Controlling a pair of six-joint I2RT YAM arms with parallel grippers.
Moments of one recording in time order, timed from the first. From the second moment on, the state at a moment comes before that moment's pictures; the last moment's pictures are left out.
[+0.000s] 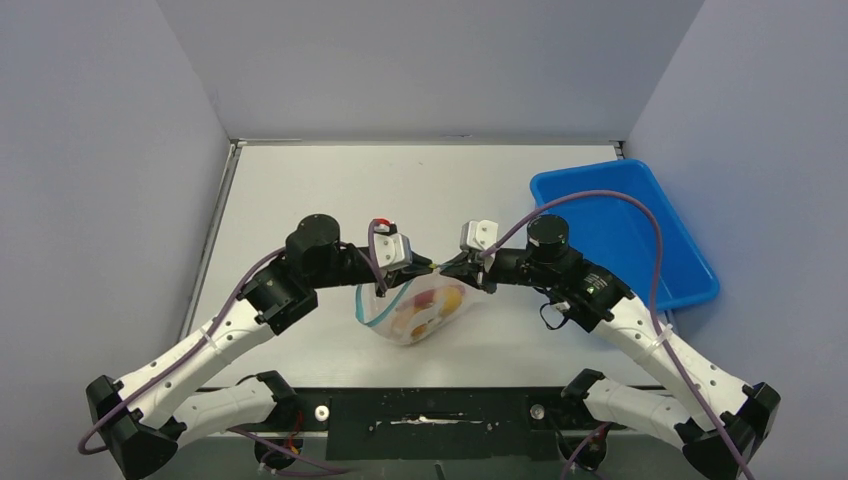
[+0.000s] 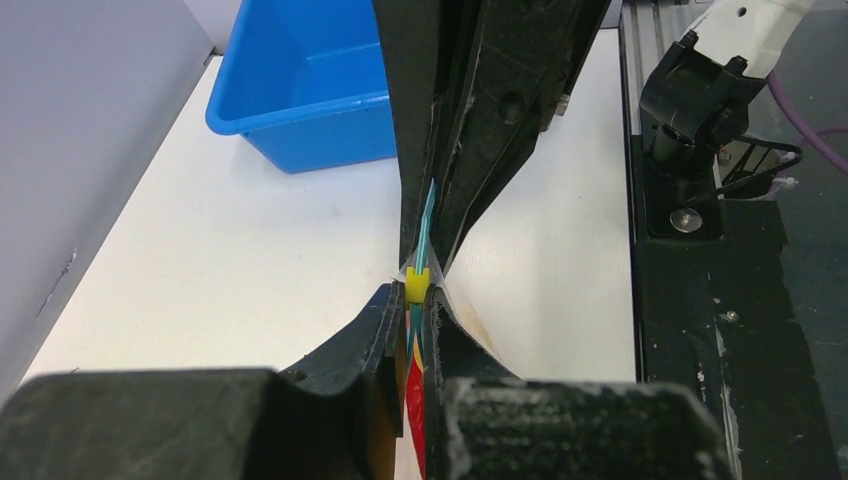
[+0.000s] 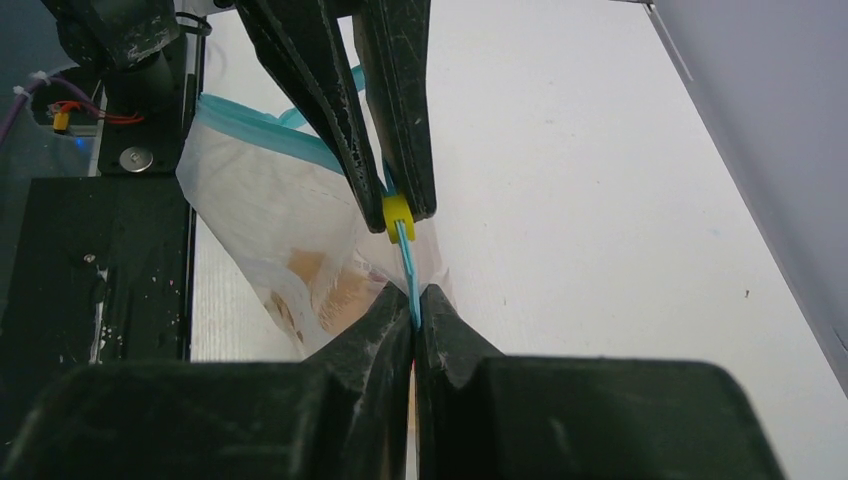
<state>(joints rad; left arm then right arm) -0.80 1.01 0.97 -0.15 0.56 0.27 0.71 0.98 0.95 -0.28 -0.60 -0.40</state>
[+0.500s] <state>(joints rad) -0.79 0.94 0.91 -0.18 0.55 0.23 0.69 0.92 0.89 -0.26 -0.69 -0.41</state>
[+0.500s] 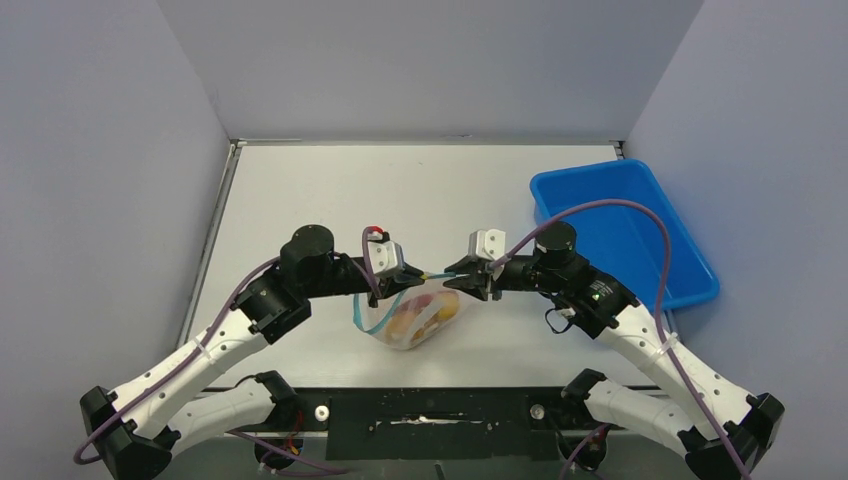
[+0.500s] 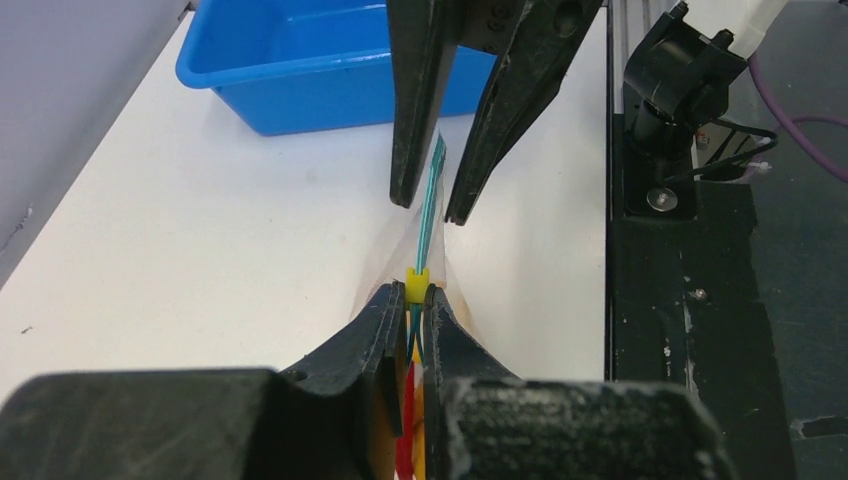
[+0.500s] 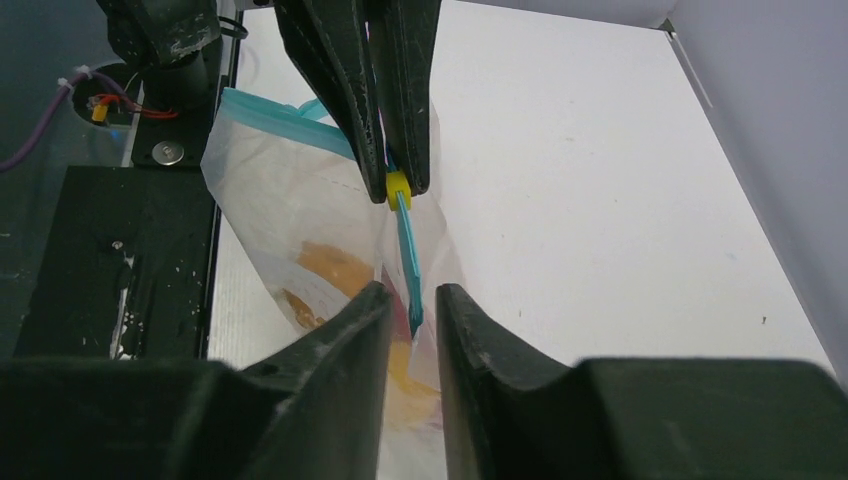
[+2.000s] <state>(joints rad) -0.79 0.79 0.90 -0.36 0.40 0.25 0.70 0.88 0.90 -0.20 -0.42 -0.36</state>
